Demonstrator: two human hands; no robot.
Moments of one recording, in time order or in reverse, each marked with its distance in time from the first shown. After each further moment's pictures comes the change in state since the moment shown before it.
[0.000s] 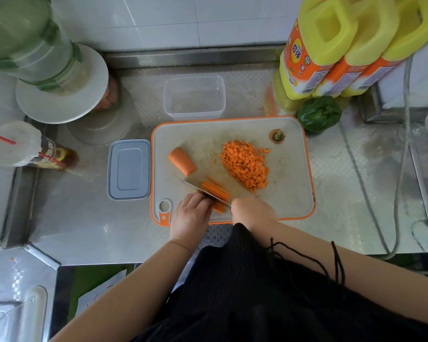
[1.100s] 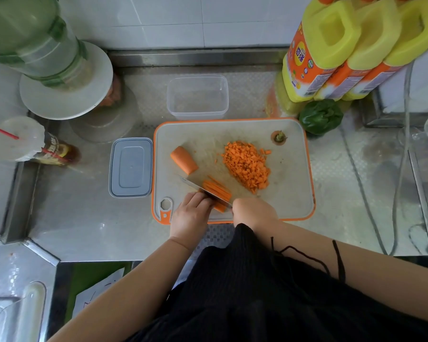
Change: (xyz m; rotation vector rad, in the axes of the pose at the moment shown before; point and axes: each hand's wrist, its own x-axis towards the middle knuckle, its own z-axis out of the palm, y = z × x) left_hand -0.001 -0.005 0.000 0.020 -0.035 0.017; right_hand 0.001 -0.002 0.002 -0.010 -0.003 0.021
